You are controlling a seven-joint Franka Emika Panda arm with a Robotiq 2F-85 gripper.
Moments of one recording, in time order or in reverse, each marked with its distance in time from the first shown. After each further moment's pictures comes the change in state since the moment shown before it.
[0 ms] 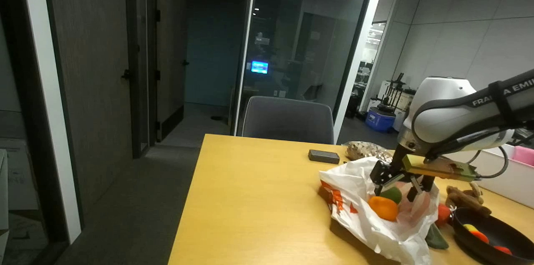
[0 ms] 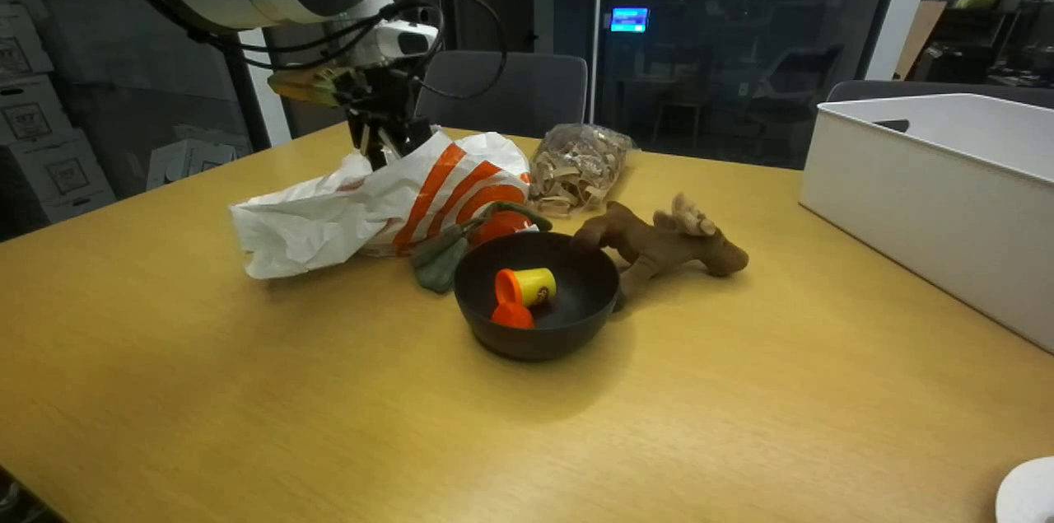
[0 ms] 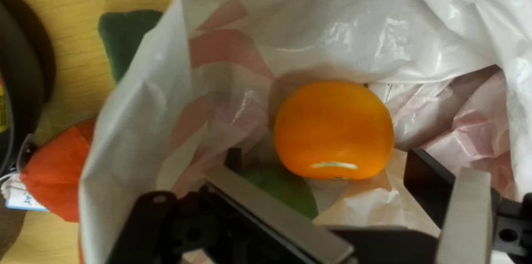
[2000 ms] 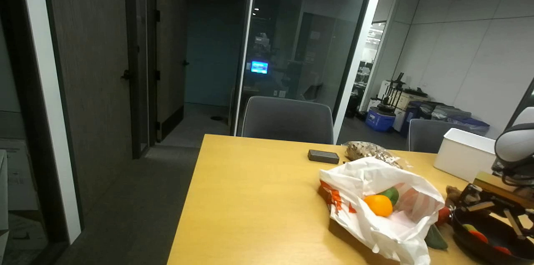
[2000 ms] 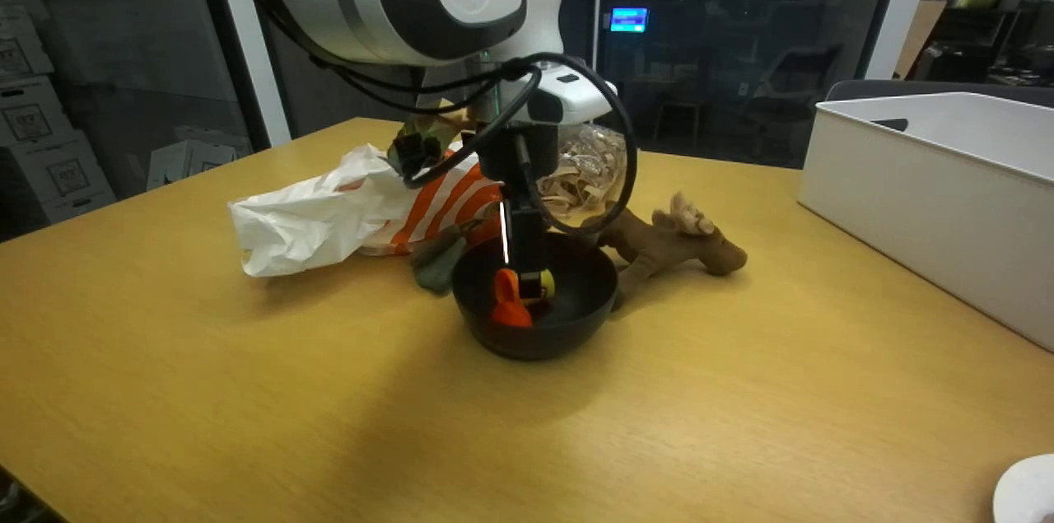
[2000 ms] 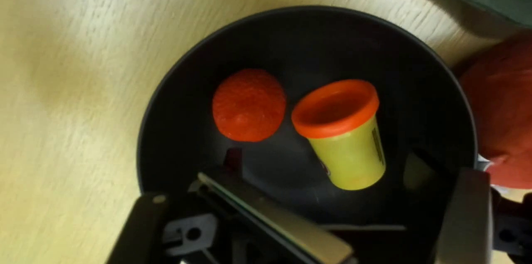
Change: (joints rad) arm -0.273 -0.061 -0.172 -0.147 0.023 0.027 0.360
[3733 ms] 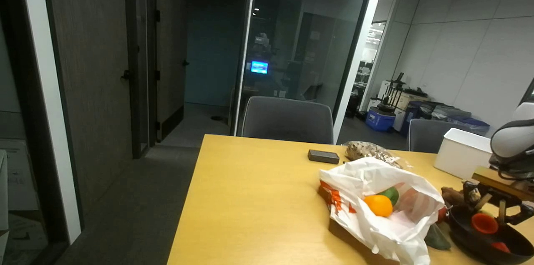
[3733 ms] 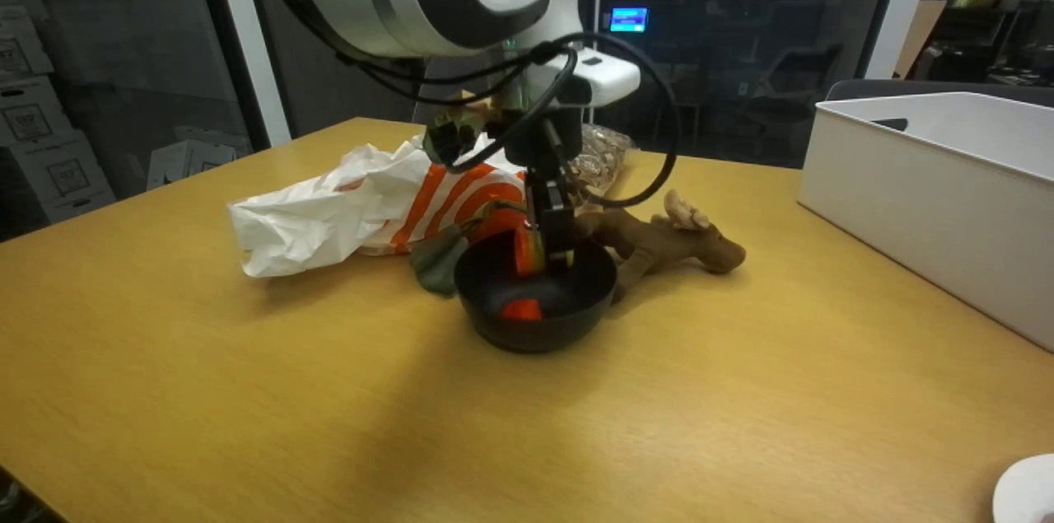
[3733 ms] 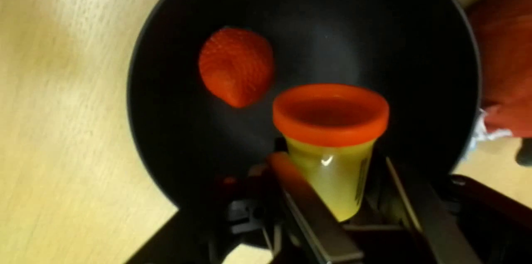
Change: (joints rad) arm 0.052 0.037 -0.063 0.070 -0.022 0.014 -0.030
